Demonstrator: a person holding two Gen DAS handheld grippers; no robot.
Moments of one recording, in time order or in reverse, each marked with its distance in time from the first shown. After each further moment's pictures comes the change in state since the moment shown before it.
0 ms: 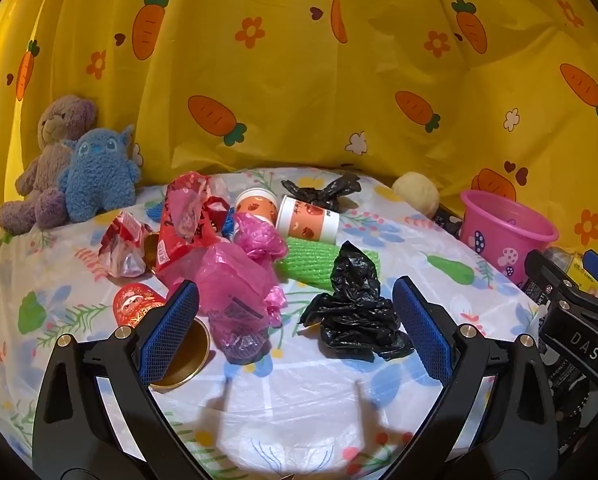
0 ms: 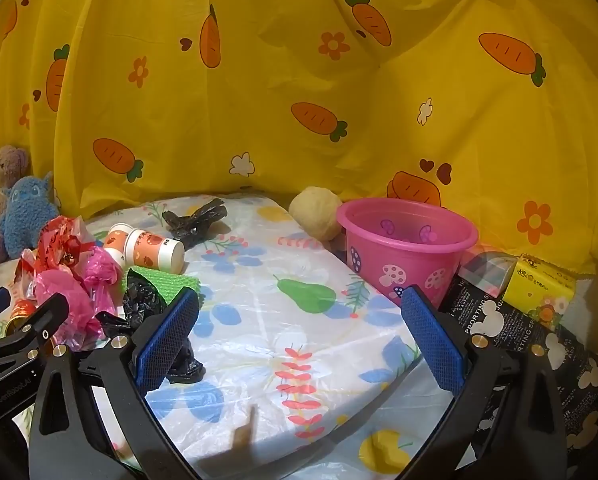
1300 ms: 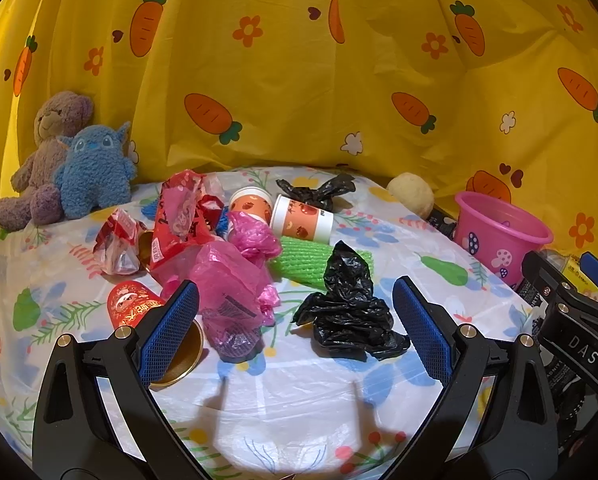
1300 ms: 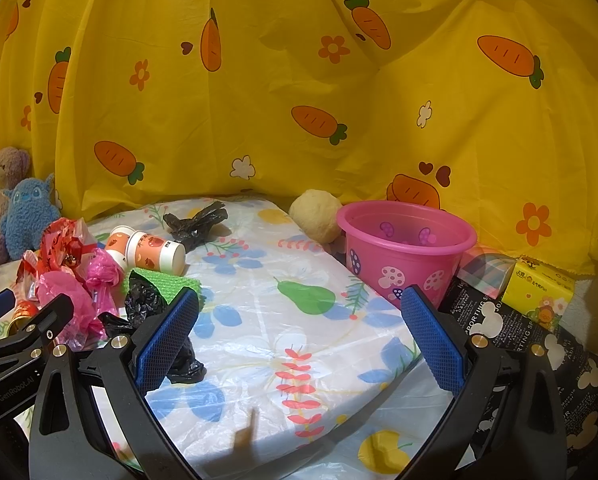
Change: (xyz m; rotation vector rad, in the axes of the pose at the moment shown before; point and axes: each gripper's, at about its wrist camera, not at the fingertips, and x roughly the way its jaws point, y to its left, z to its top) left arm 0.000 -0.001 0.000 -0.015 0.003 -0.016; right arm -0.005 0.001 0.001 -0.001 -0.007 -0.001
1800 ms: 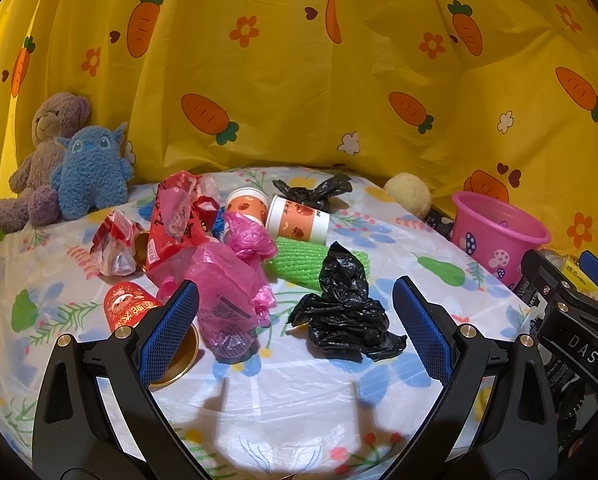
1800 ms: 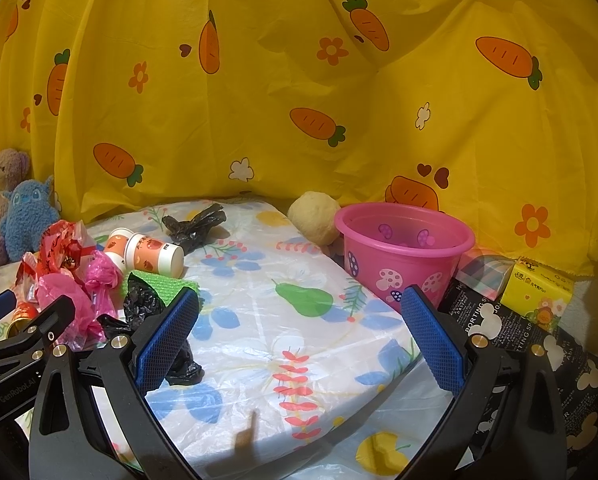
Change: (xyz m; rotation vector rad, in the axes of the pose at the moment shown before) left arm 0.000 -0.005 0.002 -0.002 0.002 -0.014; right arm -0.001 0.000 0.003 0.000 -0.002 -0.001
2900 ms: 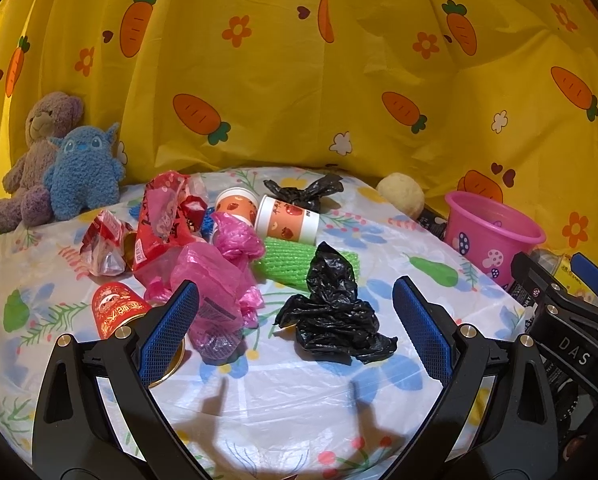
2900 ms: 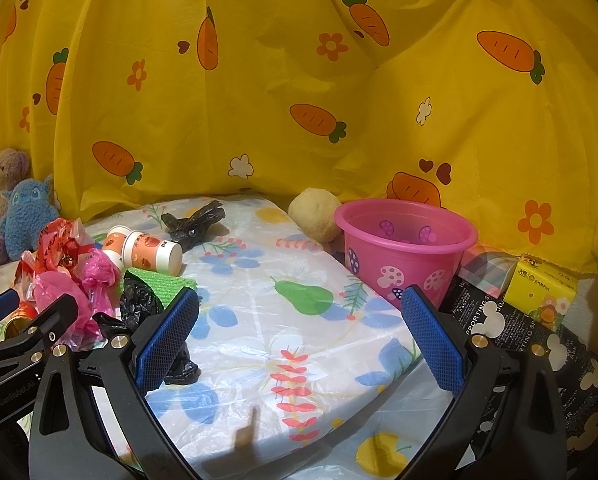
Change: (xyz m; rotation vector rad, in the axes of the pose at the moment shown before) left arm 0.003 -0.005 0.000 -0.005 -0.001 -0.023; right arm 0.006 -0.007 0.002 0.004 0.008 0.015
